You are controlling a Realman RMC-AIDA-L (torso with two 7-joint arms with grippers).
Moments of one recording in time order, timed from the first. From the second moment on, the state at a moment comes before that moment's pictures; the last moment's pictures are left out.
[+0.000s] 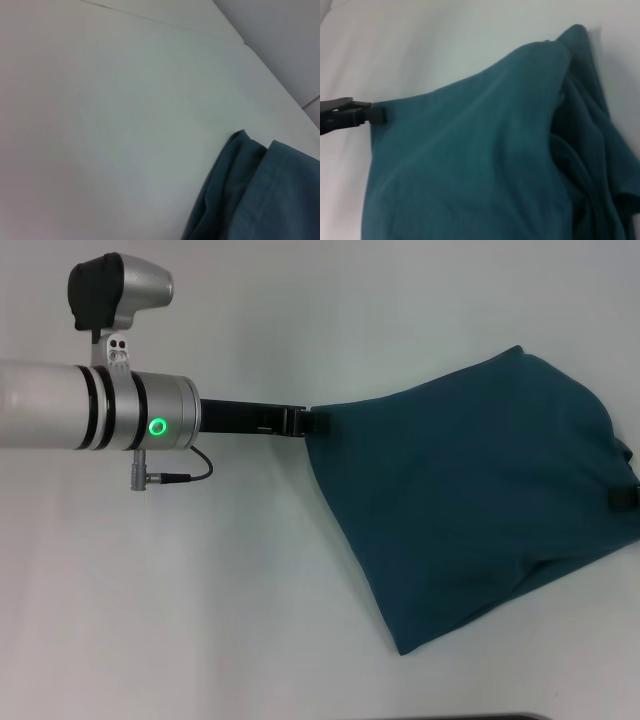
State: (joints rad) left arm -0.70 -2.16 -2.04 -0.53 -1.16 1.07 -2.11; right arm 0.42 1.91 -0.52 -0.75 -2.45 -1.67 2.09
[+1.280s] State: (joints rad) left arm -0.67 -2.13 -2.07 -0.65 -1.16 1.15 -2.13; right arm 0.41 1.89 -0.40 -0.78 -2.45 -1.67 2.08
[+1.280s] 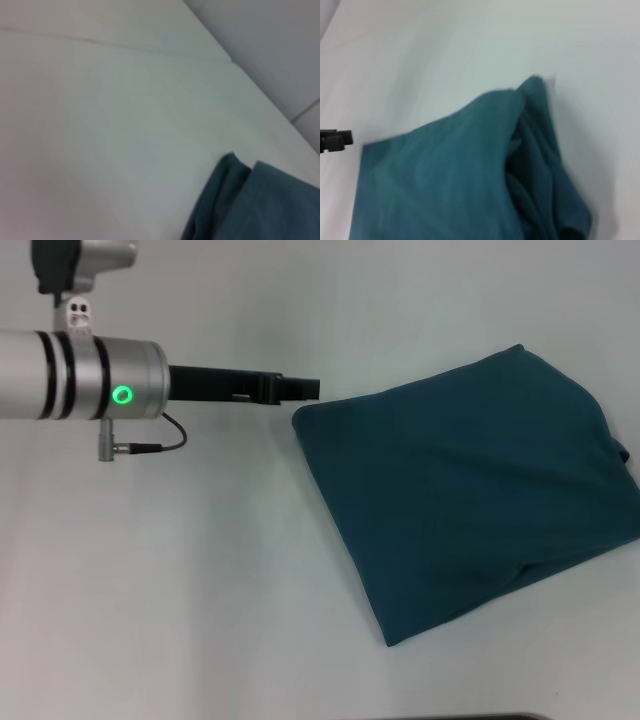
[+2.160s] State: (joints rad) left arm -0.70 -2.15 -2.07 -0.59 -1.01 1.08 -2.26; right arm 0.45 1.89 -0.40 -0.78 -2.45 -1.67 2.08
